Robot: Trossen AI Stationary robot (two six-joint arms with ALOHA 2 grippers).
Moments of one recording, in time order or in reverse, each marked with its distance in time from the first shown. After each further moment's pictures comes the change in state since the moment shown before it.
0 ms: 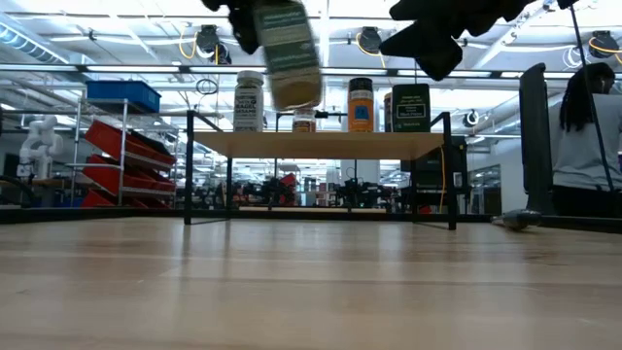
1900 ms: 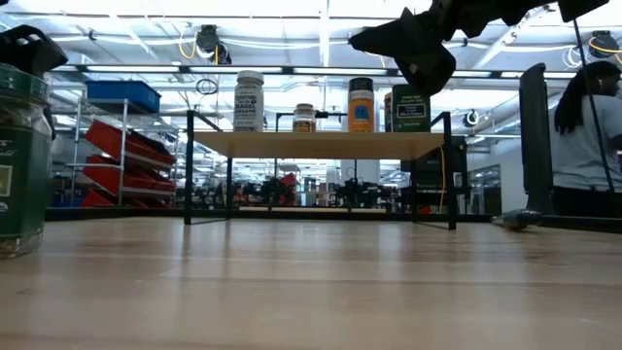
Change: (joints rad) left arm -0.661 0.120 -0.128 -0.424 -0.577 -0.891; right arm 0.098 0.208 0.000 0.315 0.063 0.159
